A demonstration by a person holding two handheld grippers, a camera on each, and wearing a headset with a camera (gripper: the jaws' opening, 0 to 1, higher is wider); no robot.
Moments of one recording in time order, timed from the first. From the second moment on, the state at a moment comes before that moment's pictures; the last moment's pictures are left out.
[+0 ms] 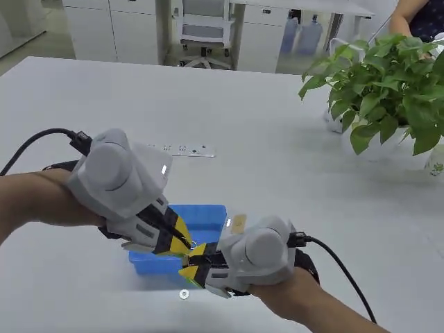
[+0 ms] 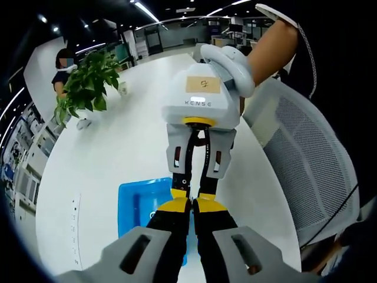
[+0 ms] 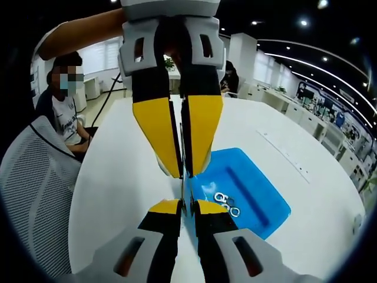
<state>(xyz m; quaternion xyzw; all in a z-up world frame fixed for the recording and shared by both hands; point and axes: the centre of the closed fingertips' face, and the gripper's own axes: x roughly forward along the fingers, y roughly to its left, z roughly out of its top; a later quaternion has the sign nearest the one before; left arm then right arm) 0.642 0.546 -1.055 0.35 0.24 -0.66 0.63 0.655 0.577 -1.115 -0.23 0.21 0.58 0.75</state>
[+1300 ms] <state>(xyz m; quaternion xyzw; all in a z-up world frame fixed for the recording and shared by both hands) 0.631 0.553 -1.088 0.33 0.27 -0.66 0.61 0.641 0.583 -1.149 -0.23 0.22 0.59 0.74</state>
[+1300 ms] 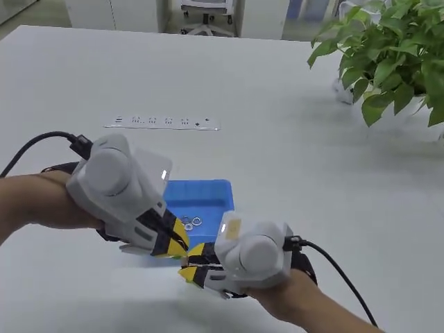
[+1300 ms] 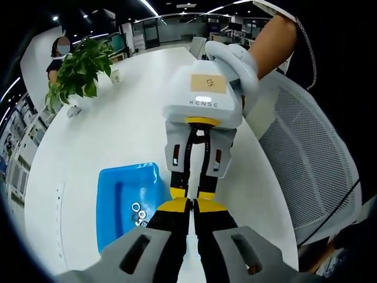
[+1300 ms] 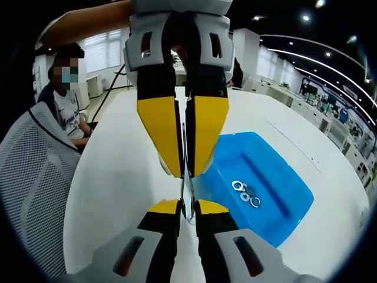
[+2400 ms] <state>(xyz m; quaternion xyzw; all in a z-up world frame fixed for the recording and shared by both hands) 0.640 0.551 -1.089 0.32 0.28 -0.67 0.61 0.646 0.581 -1.153 -0.22 0.23 0.58 0.75</state>
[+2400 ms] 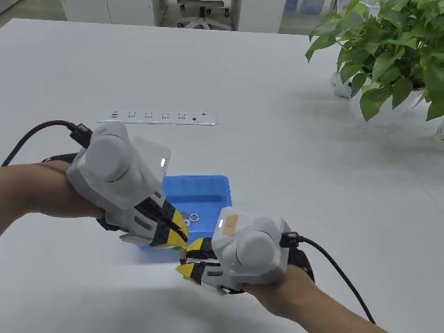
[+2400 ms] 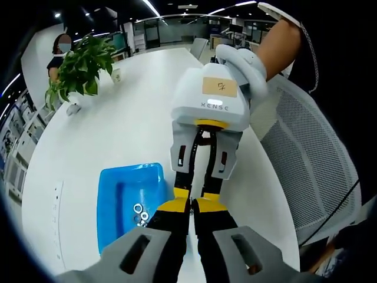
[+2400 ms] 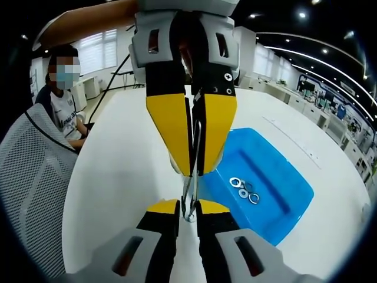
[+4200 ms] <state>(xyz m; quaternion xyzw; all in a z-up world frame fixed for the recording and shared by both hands) 0.632 0.546 -1.057 0.32 0.27 -0.68 0.61 0.639 0.574 -1.122 -0.20 0.24 0.57 0.76</state>
